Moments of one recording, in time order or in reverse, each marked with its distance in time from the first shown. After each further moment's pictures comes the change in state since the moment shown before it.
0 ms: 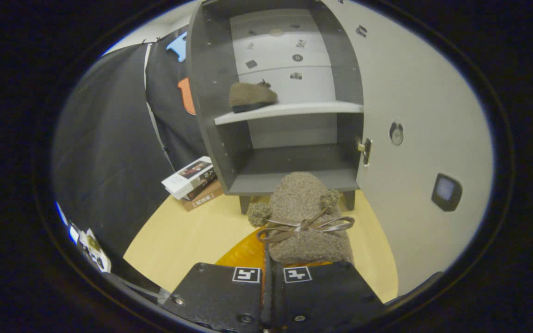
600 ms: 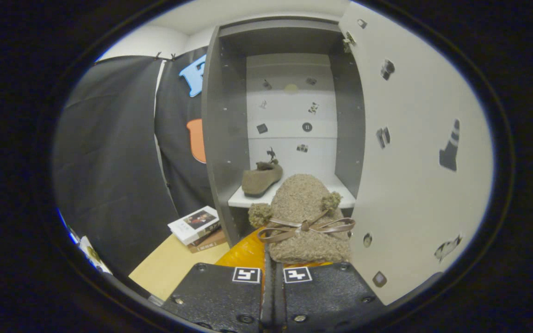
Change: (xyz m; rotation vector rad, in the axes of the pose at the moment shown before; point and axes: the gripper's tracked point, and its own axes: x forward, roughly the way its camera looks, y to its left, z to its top) arm -0.041 0.020 0.179 -0.093 -0.235 -0.045
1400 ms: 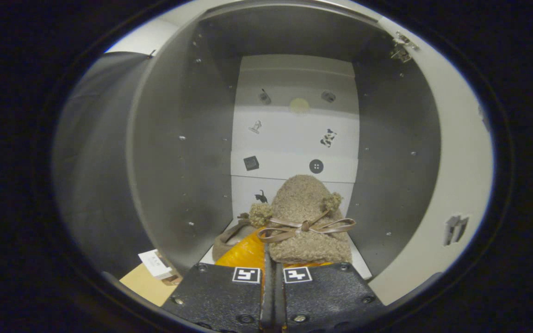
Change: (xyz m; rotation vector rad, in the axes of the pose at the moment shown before) arm 0.191 -0.018 0.100 -0.066 -0.065 -0.038
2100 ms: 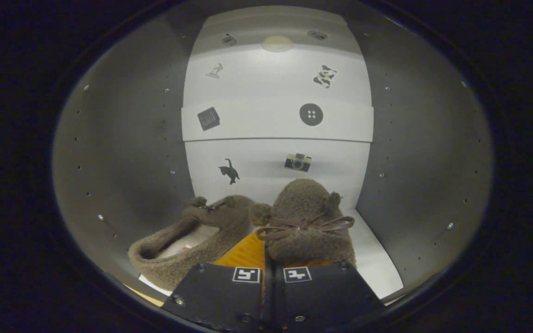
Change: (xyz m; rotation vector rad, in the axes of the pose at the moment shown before) arm 0.117 -0.039 -0.063 0.069 0.168 -0.043
